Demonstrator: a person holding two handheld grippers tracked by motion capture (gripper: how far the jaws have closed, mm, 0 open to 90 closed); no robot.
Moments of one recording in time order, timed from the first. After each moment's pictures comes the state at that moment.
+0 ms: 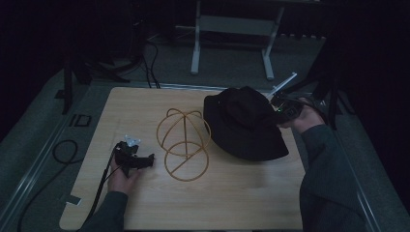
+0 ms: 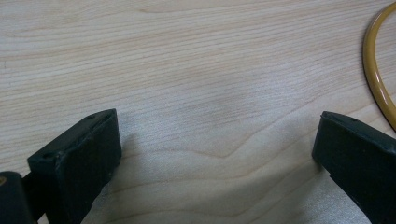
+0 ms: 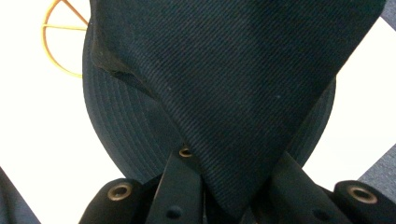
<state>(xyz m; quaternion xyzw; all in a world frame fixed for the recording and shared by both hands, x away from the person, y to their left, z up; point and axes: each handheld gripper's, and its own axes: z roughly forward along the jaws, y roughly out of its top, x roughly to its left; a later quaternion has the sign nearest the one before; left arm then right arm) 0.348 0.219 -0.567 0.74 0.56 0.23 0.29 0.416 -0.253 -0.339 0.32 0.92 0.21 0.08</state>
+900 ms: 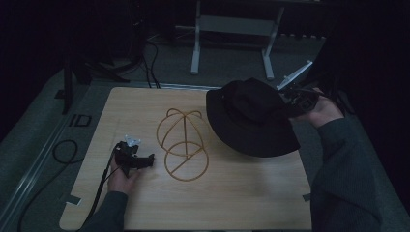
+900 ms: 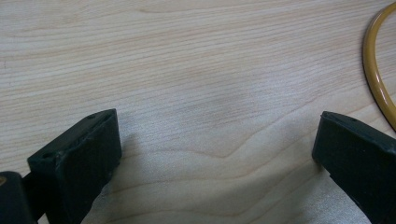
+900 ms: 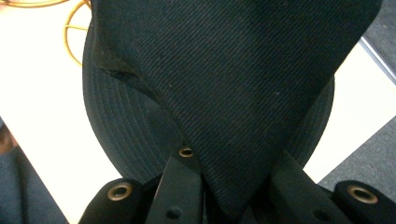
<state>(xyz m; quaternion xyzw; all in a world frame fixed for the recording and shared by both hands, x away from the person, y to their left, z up) 0.348 0.219 -0.567 0.74 0.56 0.23 0.29 0.402 -0.267 -0.293 0.29 0.93 0.22 0.09</state>
